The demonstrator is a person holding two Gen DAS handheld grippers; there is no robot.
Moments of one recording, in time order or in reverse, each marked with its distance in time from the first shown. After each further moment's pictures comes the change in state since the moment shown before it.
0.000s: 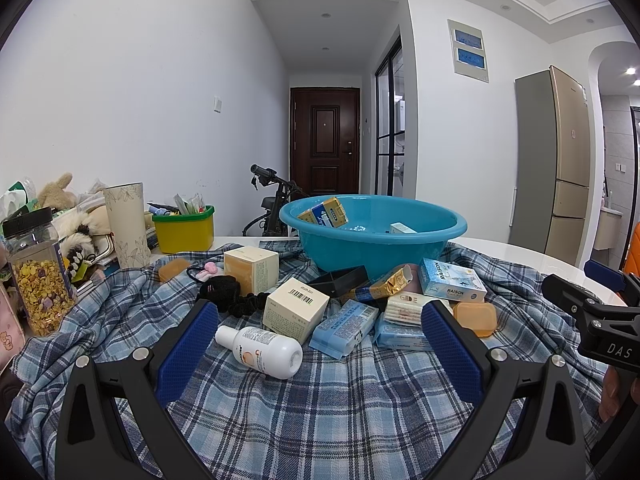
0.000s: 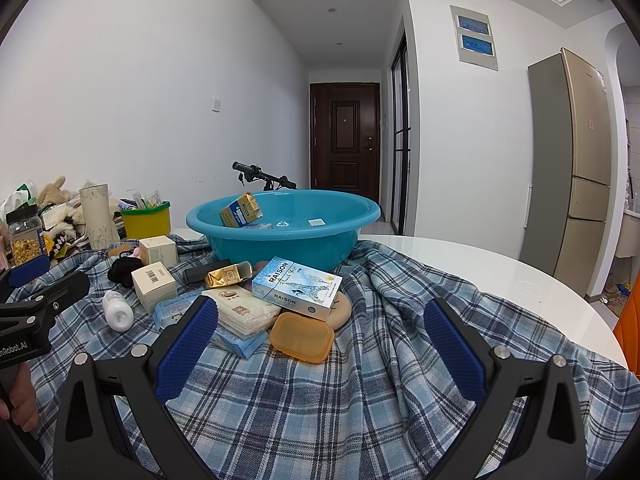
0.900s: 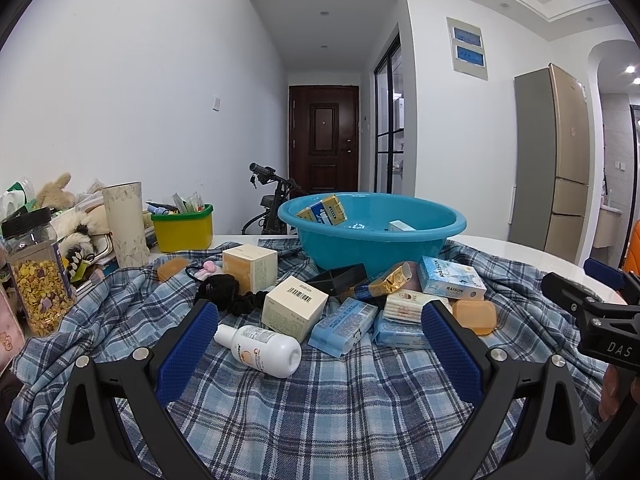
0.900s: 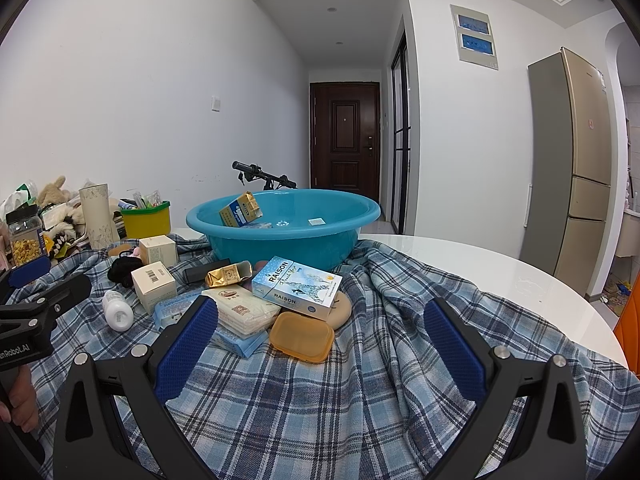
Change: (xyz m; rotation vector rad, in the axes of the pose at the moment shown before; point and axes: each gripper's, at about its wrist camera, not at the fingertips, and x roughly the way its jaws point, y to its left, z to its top) left arm 0.002 -0.002 0.000 0.012 0.014 0.006; right arm 0.000 0.000 0.000 0.001 0.005 -0.002
